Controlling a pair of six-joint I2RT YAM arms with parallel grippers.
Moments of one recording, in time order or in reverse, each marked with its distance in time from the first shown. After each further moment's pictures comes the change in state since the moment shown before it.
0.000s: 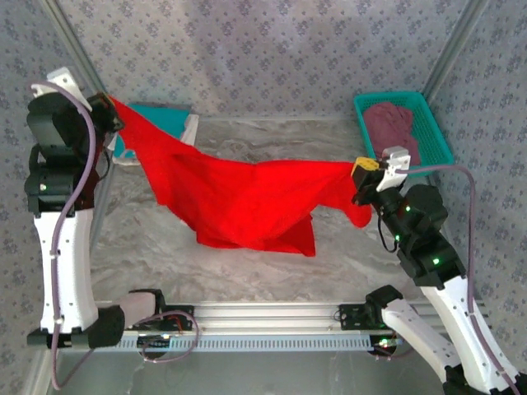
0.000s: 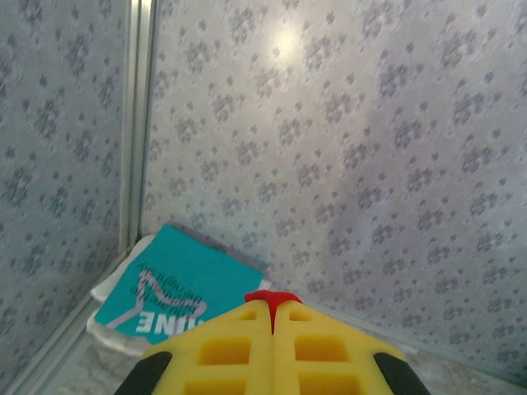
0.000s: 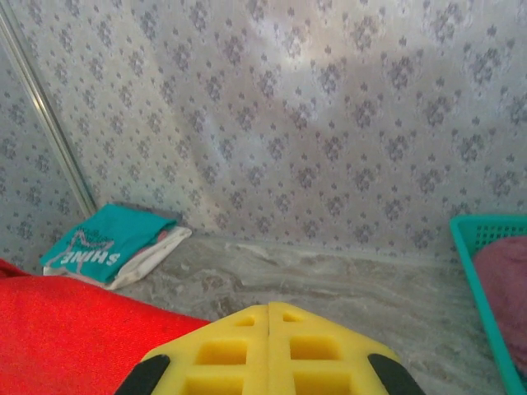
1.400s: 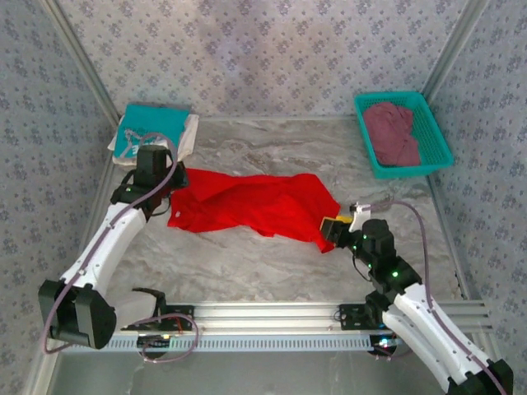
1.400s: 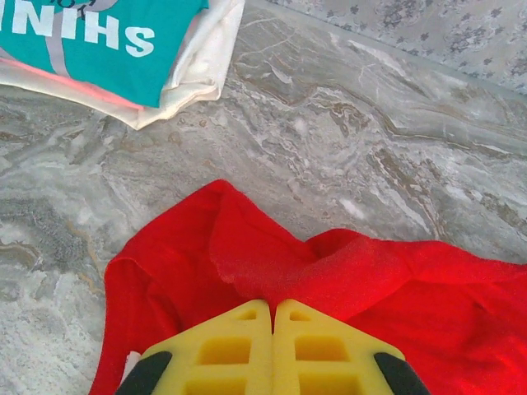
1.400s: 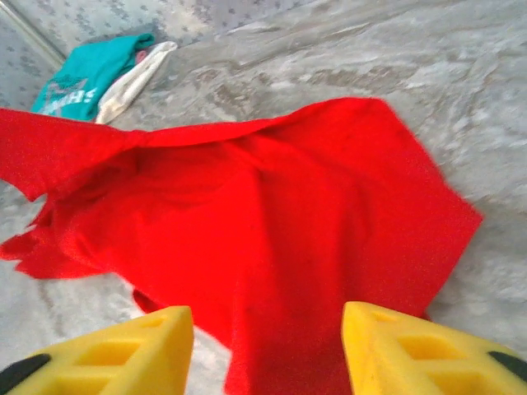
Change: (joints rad) left arm -0.215 -0.004 -0.824 0.271 0.066 -0.113; right arm 0.018 -0.127 -0.667 0.139 -0.093 0.325
